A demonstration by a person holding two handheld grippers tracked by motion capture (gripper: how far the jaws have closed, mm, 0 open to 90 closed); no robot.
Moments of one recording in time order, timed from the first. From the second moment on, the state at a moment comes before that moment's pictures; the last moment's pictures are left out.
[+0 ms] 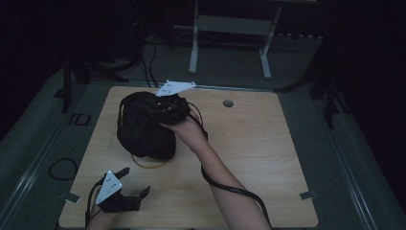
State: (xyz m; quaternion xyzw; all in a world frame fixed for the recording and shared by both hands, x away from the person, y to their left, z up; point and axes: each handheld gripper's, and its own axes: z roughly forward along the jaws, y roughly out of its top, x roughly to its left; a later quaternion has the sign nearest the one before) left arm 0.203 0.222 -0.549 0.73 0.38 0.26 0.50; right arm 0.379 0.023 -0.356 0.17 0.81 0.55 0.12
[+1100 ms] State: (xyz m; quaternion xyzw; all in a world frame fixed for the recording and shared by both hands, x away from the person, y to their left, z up) left arm 0.202 0.220 -0.550 0.73 0.38 0.25 0.50; right arm 0.367 -0.014 -0.352 0.16 0.81 0.55 0.11
